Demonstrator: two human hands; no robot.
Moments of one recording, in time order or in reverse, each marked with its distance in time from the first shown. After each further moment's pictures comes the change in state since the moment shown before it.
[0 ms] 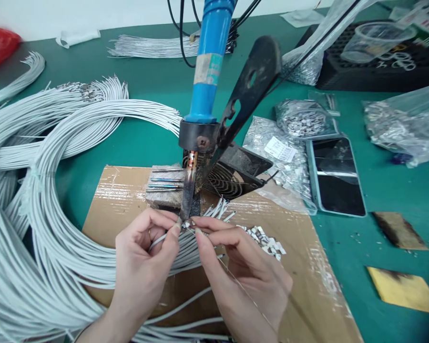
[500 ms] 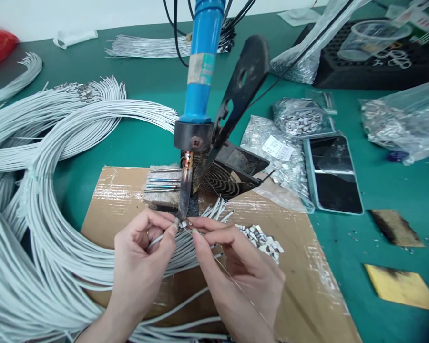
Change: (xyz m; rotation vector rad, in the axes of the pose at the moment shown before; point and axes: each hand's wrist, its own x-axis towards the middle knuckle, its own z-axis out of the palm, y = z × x) left_hand 0.002 0.001 0.004 -0.051 0.048 -0.032; right_hand -0.001 0.002 -0.001 -0.027 -0.015 0.018
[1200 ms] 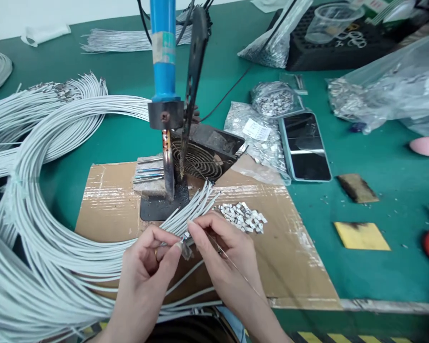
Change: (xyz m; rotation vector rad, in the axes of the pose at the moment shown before) left_hand -0.041 -0.007 -0.008 -0.093 -0.176 -0.354; right_hand -0.009 0.004 -0.015 -0.065 -0.195 0.129
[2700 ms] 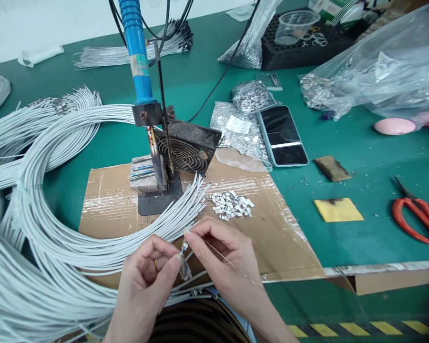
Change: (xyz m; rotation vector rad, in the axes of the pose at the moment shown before) left_hand -0.023 -0.003 -0.004 0.040 -0.041 -0.048; right_hand -0.022 -0.005 -0.004 0.236 -0.030 0.068
